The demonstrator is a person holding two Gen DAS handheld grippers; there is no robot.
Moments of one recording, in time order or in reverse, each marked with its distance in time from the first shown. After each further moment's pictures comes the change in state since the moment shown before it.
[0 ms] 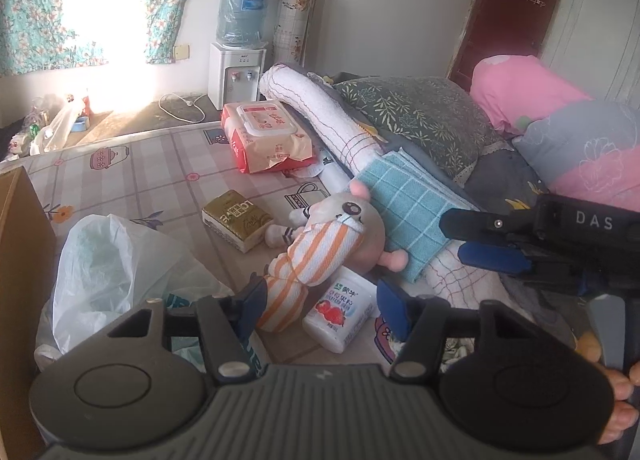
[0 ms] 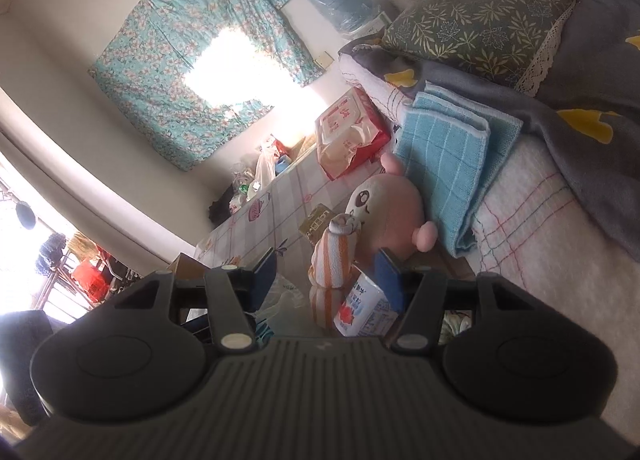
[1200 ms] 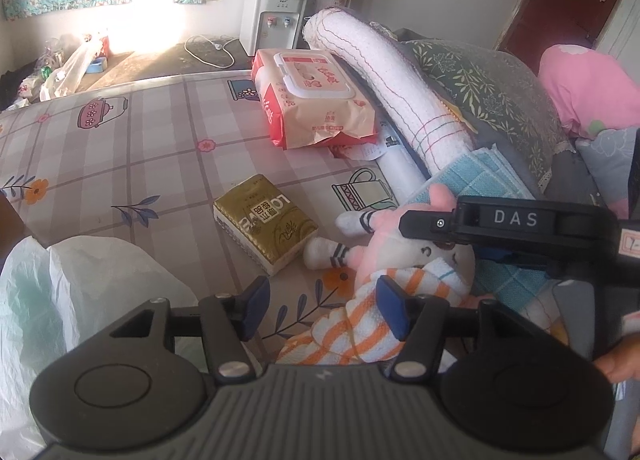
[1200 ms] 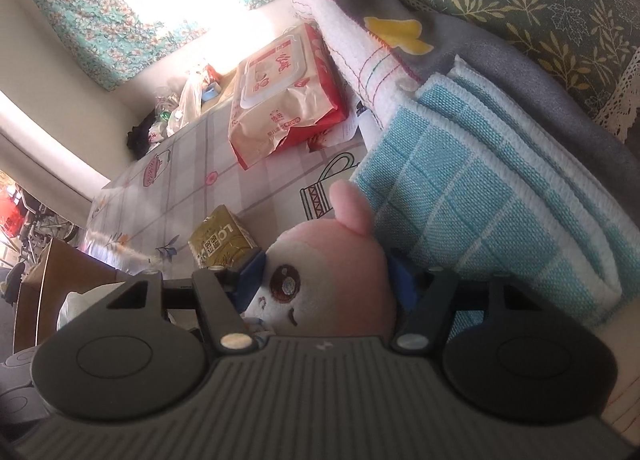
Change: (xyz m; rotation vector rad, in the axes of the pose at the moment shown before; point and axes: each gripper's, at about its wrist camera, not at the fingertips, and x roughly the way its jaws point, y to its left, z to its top) left arm 0.107 0.042 0.042 -0.110 0.153 0.062; right arm 0.178 -0.016 0.065 -0.140 0.223 -0.237
